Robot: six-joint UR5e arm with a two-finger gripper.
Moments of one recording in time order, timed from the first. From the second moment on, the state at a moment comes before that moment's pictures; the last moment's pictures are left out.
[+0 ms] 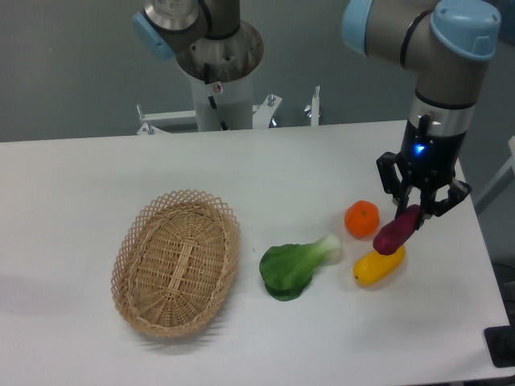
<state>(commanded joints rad) 2.73 -1.88 -1.41 -1.12 1.30 1.44</state>
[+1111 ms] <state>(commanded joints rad) 2.47 -1.78 -1.64 -0.93 1.32 1.02</state>
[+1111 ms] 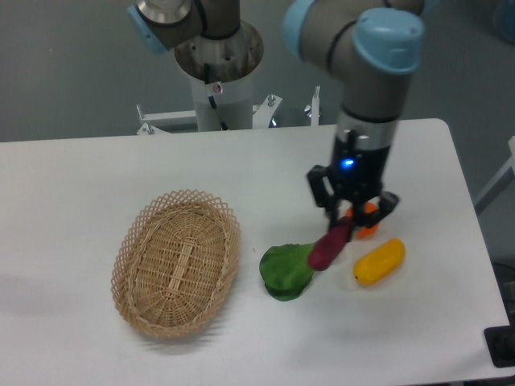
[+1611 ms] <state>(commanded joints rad) 2.19 -1.79 -1.78 -0.84 1.55 0.91</state>
